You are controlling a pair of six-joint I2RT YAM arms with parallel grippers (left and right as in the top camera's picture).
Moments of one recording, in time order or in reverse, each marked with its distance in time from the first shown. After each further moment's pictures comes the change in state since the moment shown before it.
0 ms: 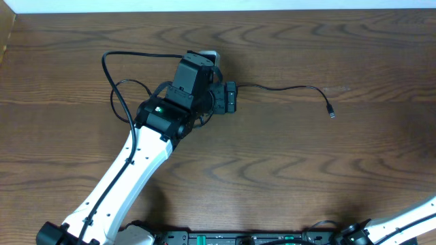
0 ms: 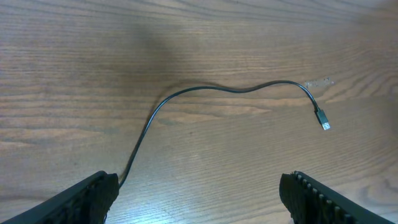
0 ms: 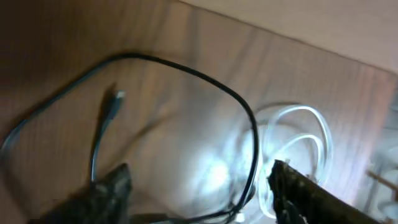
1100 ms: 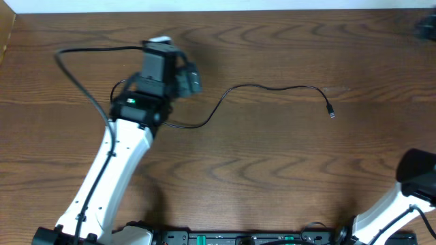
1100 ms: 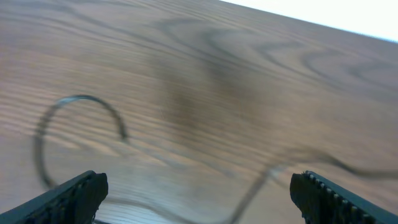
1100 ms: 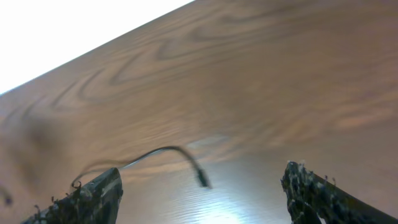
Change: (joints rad) left arm 0.232 0.000 0.000 0.015 -0.254 0.016; right arm 0.604 -0.269 0.346 -0.293 -0.600 -0.243
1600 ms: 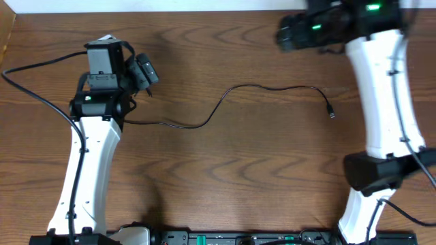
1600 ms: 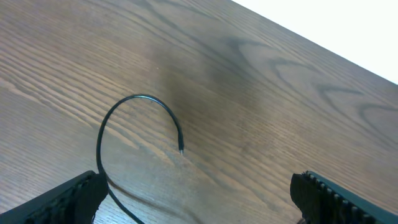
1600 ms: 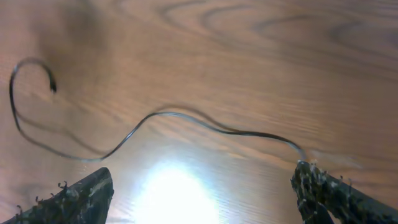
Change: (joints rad) left arm 0.267 0.000 0.000 -0.005 0.091 -0.022; right arm 0.634 0.048 0.000 0.019 0.145 0.013
